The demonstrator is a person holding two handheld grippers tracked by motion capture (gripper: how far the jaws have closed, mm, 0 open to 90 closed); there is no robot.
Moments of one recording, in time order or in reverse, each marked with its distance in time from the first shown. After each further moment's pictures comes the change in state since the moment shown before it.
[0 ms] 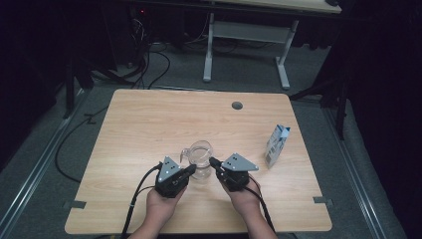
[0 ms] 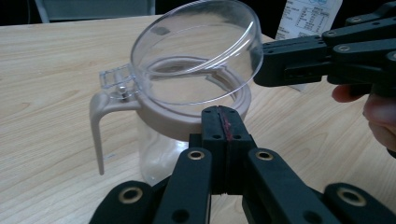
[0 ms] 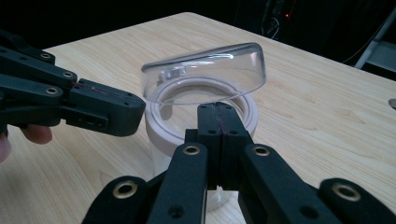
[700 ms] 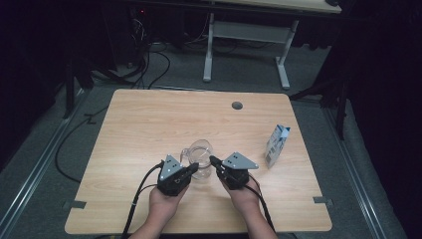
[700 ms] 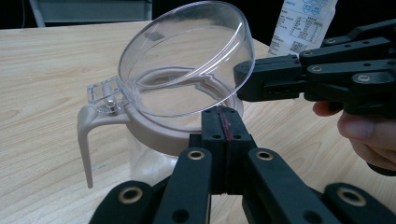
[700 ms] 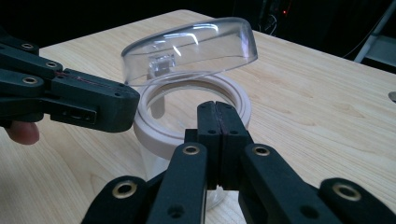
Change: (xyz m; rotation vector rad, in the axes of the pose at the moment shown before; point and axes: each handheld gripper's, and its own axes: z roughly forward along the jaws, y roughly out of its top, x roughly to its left) left arm -0.001 0.005 0.004 -0.021 -0.012 -0.014; right arm -0.006 -0.005 0.007 0.004 -0.010 0.022
